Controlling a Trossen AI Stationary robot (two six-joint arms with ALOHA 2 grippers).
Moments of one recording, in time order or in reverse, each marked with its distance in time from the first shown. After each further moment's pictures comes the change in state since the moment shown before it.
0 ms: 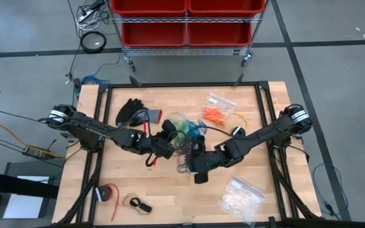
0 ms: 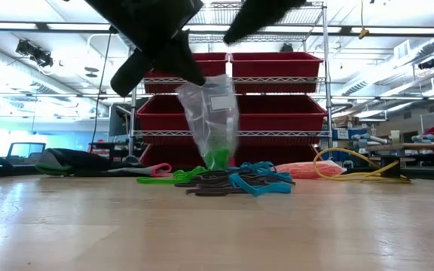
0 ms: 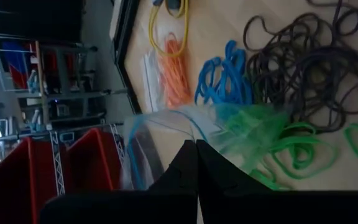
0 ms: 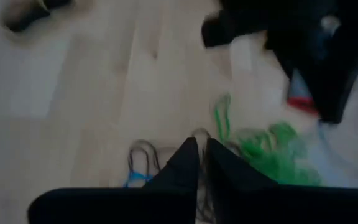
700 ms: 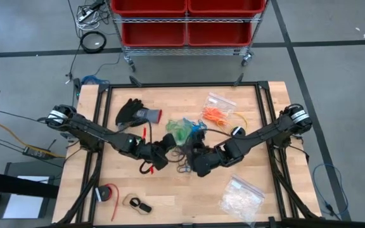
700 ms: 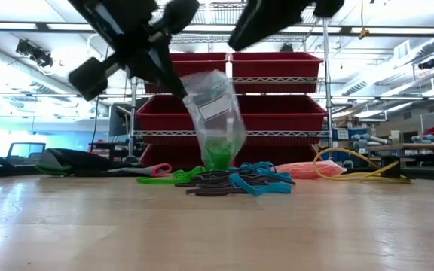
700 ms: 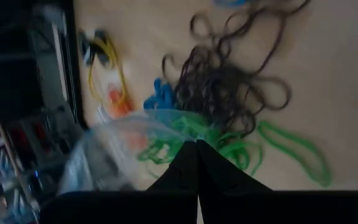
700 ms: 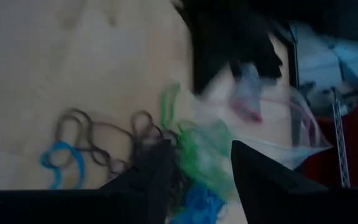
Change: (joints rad) left arm -0.078 0.000 0.000 -0.159 0.163 0.157; right arm -0.003 -0.010 0.015 -0.082 0.180 -0.270
